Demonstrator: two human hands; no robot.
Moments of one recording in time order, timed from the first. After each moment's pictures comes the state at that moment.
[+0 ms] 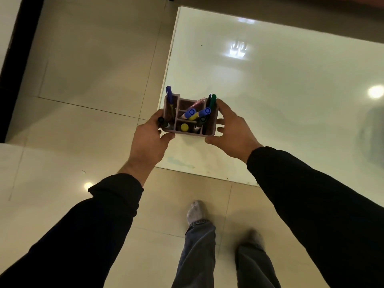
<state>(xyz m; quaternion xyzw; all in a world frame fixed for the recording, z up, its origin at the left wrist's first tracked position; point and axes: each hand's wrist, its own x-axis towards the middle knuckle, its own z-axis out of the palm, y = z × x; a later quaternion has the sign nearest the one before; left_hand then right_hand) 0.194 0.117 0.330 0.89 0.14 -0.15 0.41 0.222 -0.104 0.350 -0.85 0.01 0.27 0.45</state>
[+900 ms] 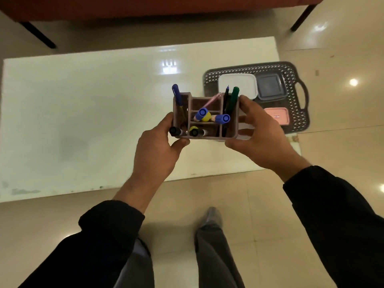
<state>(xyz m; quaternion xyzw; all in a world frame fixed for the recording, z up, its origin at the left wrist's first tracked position) 0.116 -0.418 0.447 0.92 -0.08 -0.11 0.38 0.075 -0.650 0.474 -0.86 0.13 0.11 0.47</state>
